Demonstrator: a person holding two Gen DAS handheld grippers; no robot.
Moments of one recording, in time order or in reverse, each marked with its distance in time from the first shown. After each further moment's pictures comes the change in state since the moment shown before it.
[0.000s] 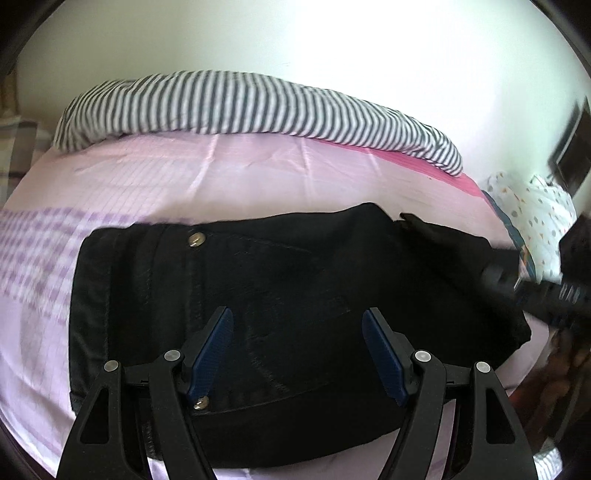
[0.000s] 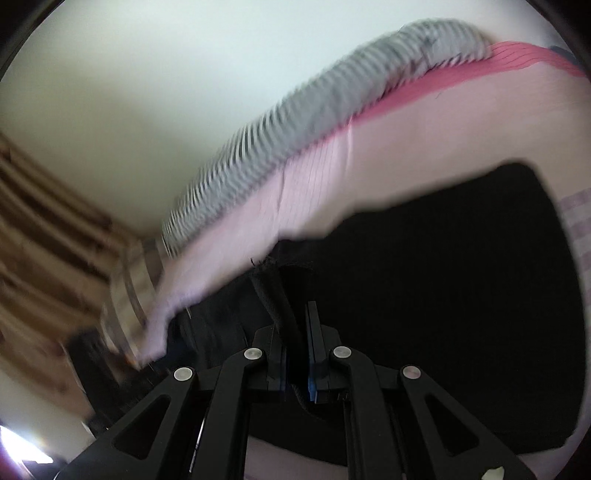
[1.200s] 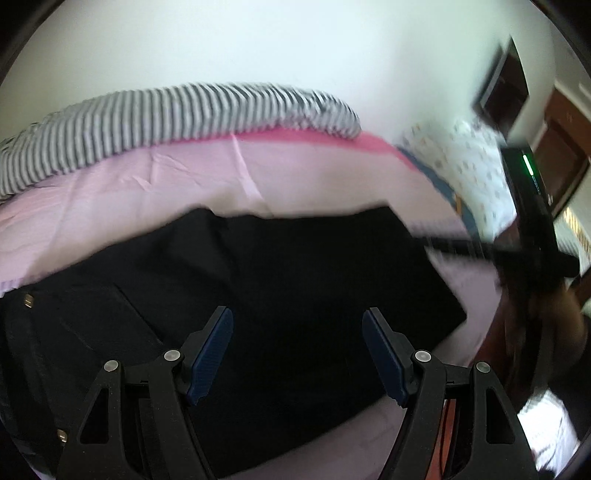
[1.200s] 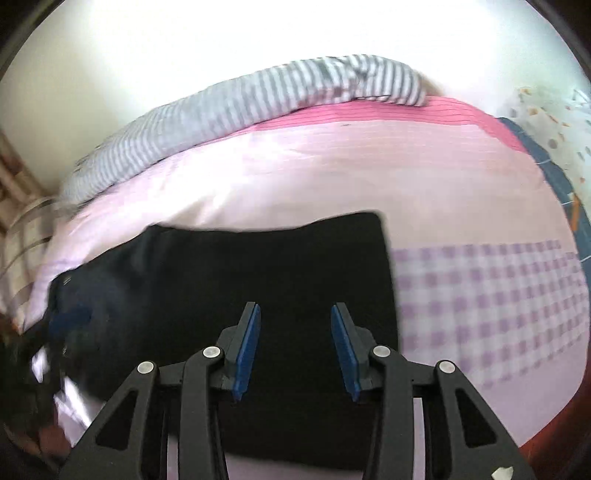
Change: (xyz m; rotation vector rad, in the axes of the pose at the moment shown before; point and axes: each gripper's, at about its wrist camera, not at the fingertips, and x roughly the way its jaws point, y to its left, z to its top) left arm 0.033 -0.142 0.003 0.270 0.080 -0.225; right arm -0.061 -0.042 0.038 -0.114 -0.027 -0.499
